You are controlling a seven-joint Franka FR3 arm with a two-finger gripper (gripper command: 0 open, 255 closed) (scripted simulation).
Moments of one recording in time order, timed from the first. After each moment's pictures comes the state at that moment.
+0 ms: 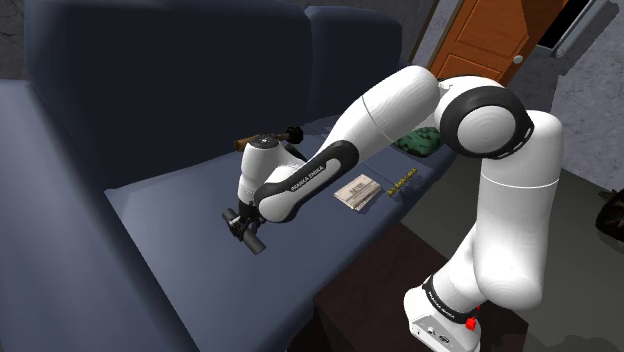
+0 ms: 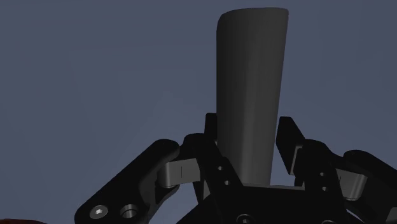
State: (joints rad) arm 0.29 0.49 0.21 -2.09 -0.05 2.61 0.53
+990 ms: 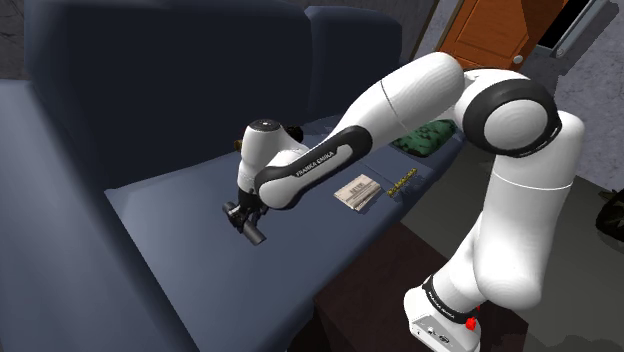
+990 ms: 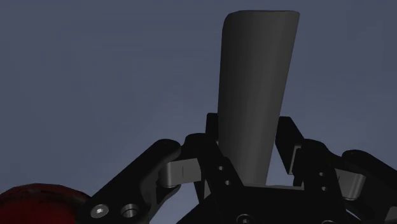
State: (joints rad) arm 0.27 0.39 0.24 -2.09 -0.02 2.51 0.51
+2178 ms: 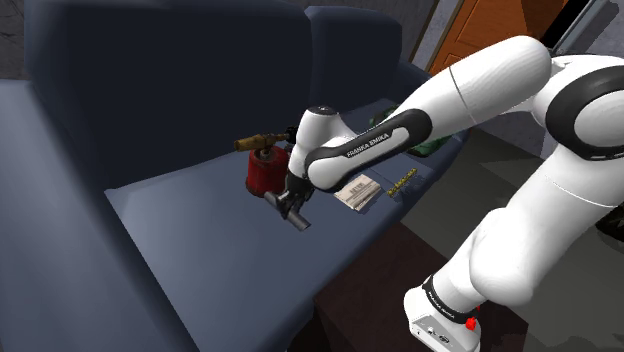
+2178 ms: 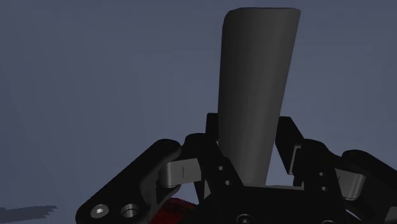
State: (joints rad) arm 0.13 0.06 0.22 -2.43 0.12 2.52 0.27
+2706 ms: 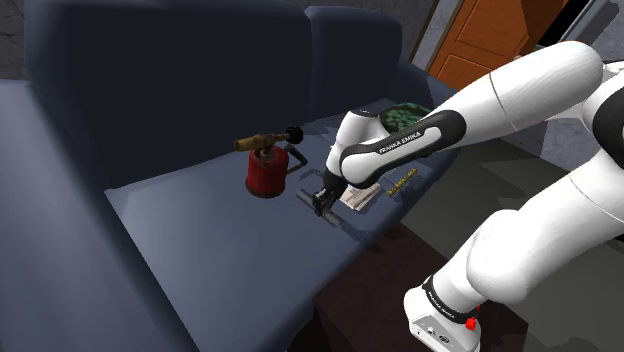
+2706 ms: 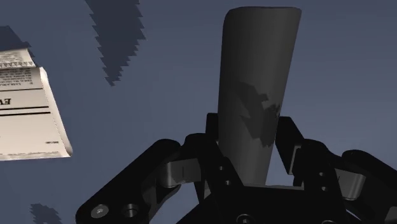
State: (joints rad) arm 0.05 -0.14 0.13 -2.66 0.18 2.53 0.04
